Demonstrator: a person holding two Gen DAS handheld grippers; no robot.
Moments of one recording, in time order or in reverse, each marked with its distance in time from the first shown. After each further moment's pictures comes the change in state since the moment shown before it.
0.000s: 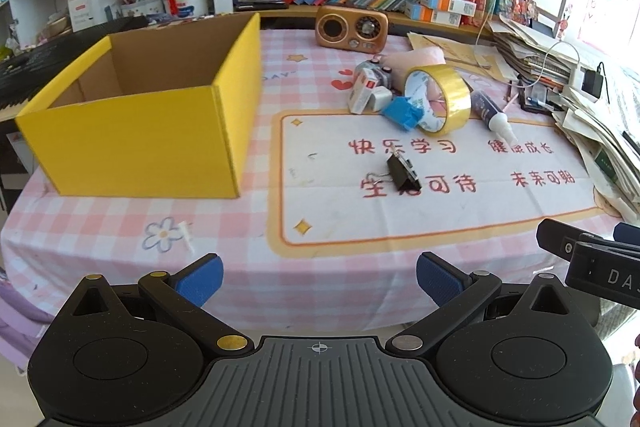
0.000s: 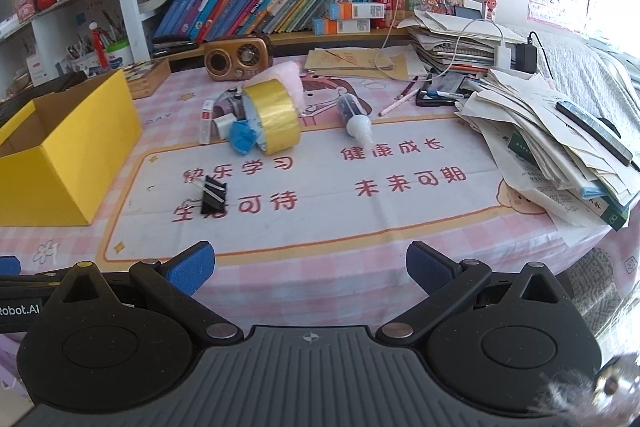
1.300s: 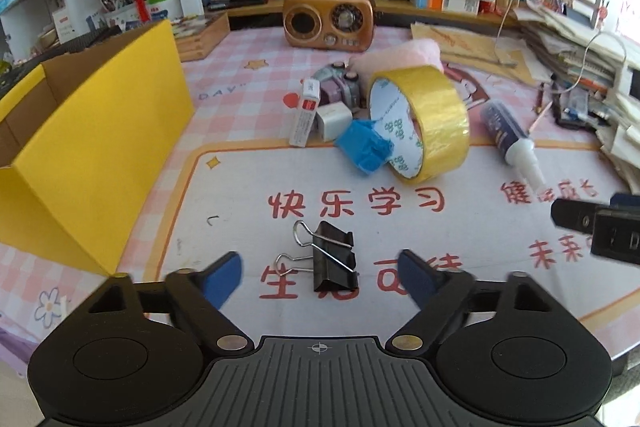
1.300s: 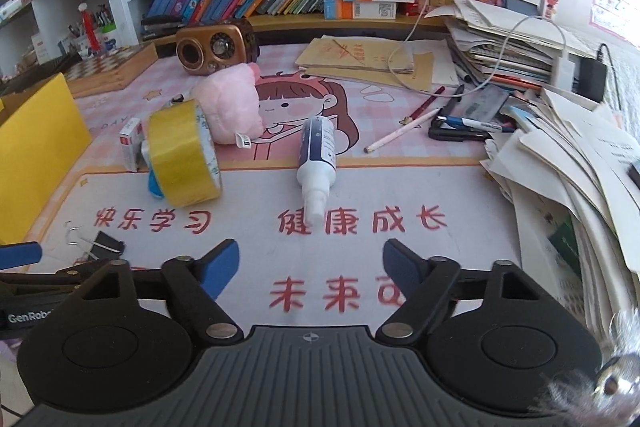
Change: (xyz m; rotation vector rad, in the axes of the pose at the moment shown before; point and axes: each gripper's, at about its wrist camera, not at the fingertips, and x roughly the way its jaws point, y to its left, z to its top) left arm 0.112 -0.096 0.055 0.007 0.029 0.108; right arm 0.135 -0.088 0.084 -0.120 0.078 0.144
